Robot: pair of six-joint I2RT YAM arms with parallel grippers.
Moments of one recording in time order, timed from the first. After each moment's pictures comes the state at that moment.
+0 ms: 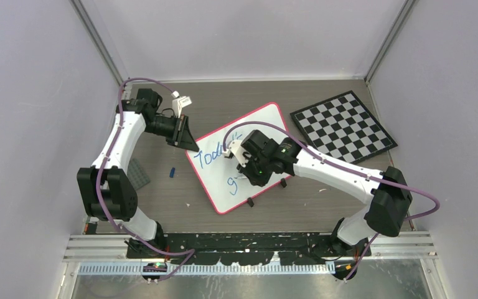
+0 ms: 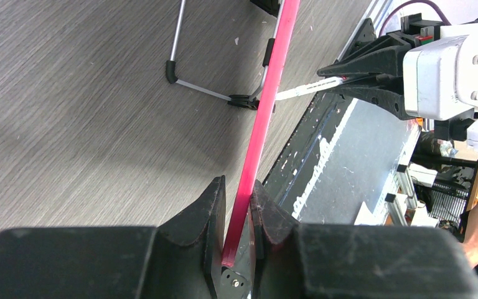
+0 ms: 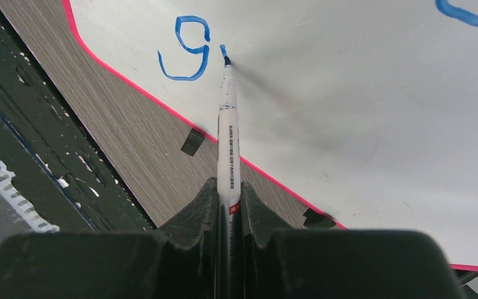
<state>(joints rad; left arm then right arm) -0.04 1.58 1.42 -1.18 0.95 0.37 0.94 1.50 1.24 -0.80 -0.08 -0.14</state>
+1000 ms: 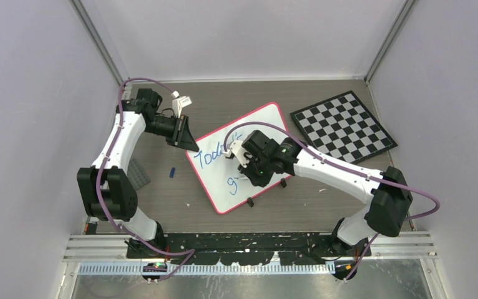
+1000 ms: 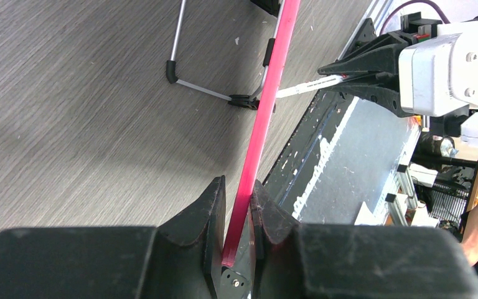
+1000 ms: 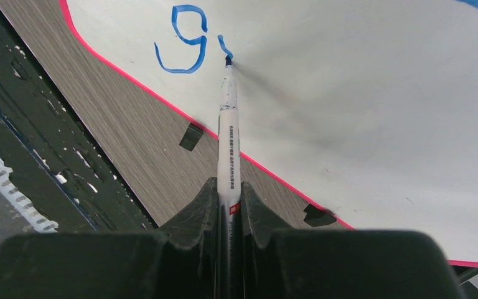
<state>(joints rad) -0.04 1.58 1.42 -1.18 0.95 0.37 0.93 1.50 1.24 -0.81 -0.08 -0.14</state>
